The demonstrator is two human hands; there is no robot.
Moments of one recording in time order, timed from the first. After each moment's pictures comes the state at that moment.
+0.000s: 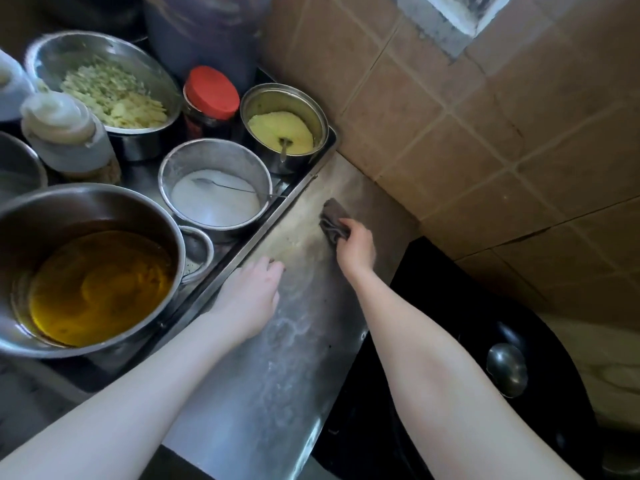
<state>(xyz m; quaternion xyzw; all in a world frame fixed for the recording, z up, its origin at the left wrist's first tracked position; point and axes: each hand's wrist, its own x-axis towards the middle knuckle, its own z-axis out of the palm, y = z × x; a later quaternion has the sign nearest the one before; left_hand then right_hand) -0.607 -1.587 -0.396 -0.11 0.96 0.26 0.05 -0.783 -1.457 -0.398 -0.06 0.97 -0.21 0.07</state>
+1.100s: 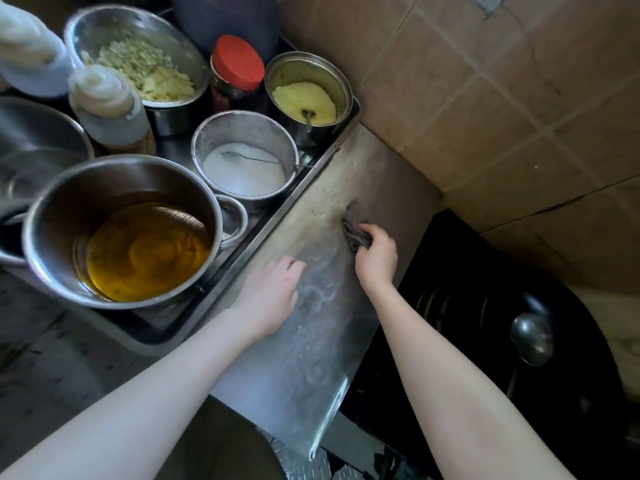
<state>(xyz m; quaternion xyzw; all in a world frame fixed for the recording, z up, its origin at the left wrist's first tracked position) -0.565 -1.578 -0.403 -0.07 0.96 0.27 0.09 -0.717 -1.434 -0.411 -0.02 0.97 -0.23 0.05</state>
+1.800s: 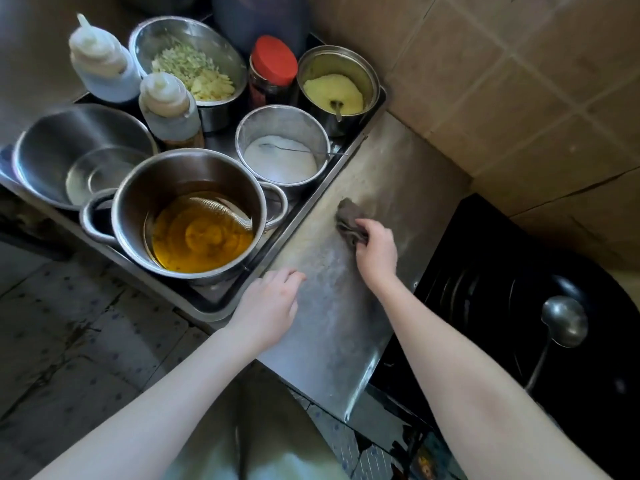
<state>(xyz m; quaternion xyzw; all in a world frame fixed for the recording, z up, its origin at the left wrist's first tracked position) -0.483 -1.596 -0.386 -0.09 0.95 0.29 0.08 -0.665 -1.459 -0.406 -0.15 0.96 -0.23 0.07</state>
